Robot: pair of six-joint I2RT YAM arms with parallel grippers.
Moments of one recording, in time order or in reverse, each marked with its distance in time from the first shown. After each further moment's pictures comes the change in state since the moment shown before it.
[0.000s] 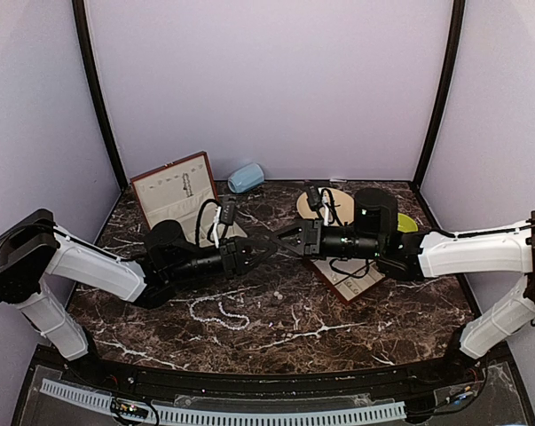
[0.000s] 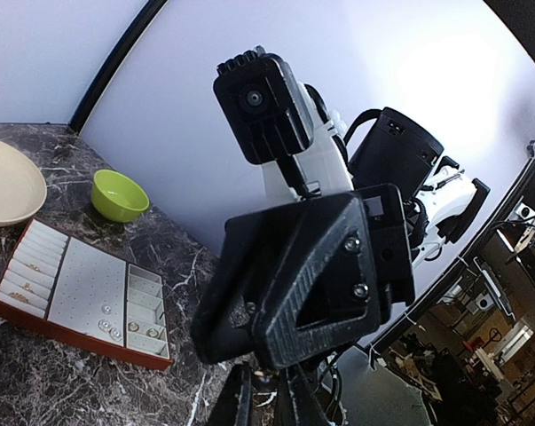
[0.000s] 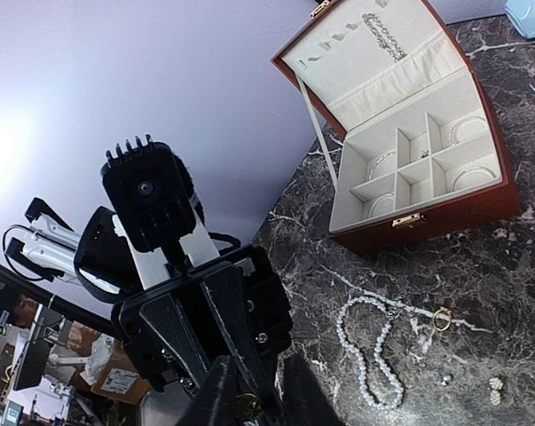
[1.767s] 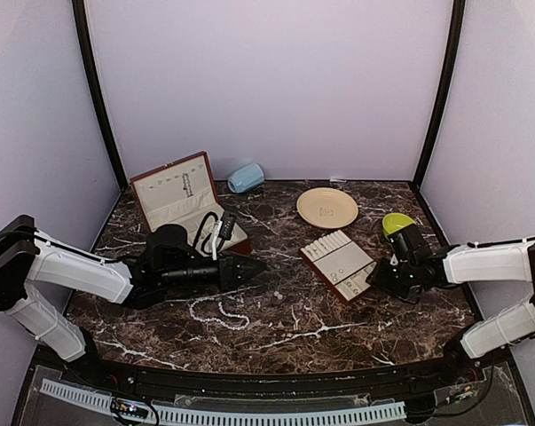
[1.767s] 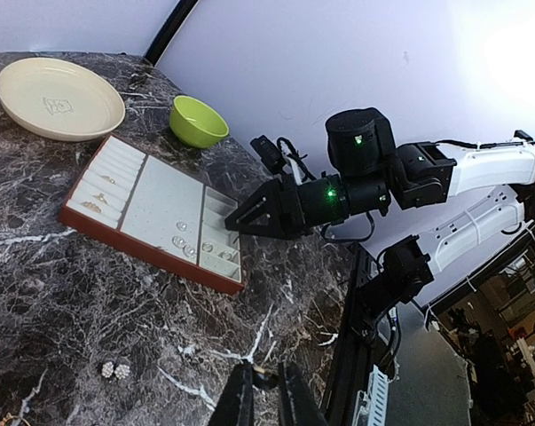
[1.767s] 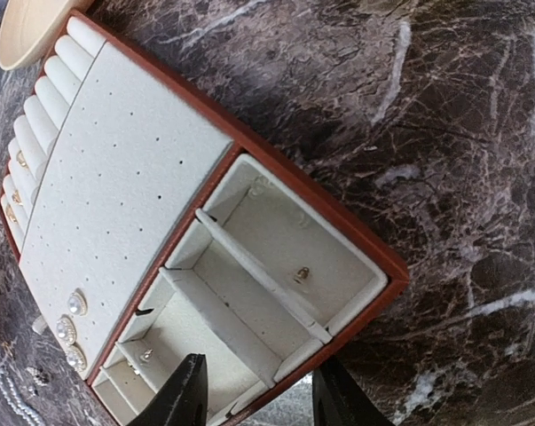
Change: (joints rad) left arm -0.001 -0.111 -0.045 -0.353 -0.070 0.101; right arm -0.434 -0.119 -0.303 -0.637 0.433 0.021
